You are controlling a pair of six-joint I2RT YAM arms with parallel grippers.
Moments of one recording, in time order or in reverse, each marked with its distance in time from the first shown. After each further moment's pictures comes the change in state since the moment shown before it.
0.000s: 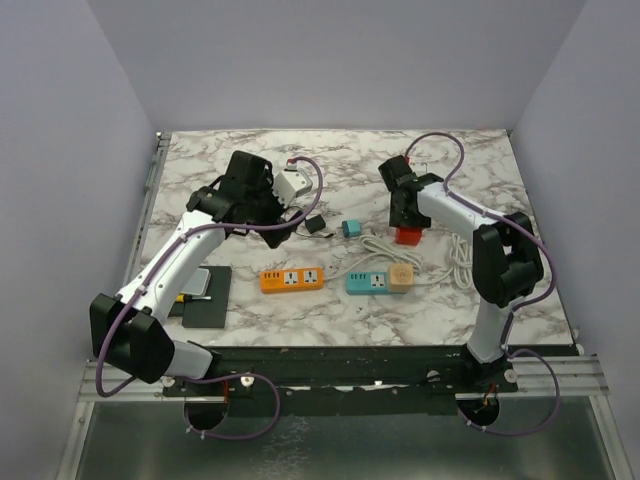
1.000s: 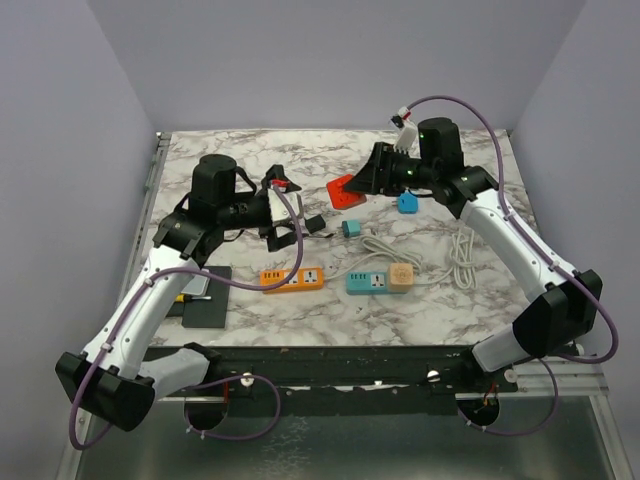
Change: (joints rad) left arm 0.002 -0.266 -0.077 0.246 0.537 0.294; right arm 0.001 -0.376 0.063 0.255 -0.995 0.017
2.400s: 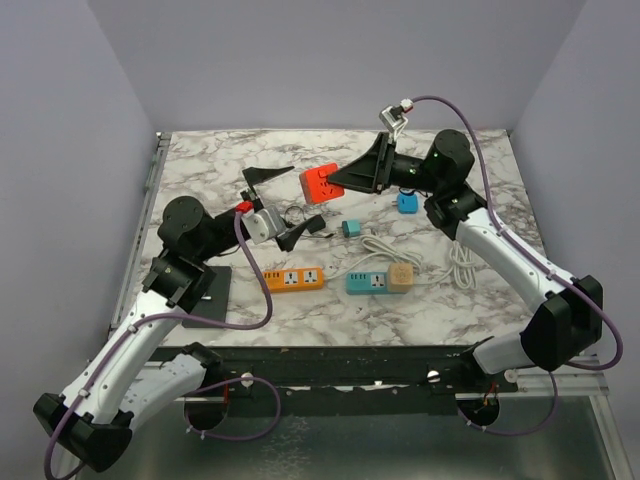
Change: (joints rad) left arm -0.105 -0.252 -0.259 0.607 -0.187 -0.285; right arm 0.066 -0.072 -0.209 0.785 -0.375 0.557
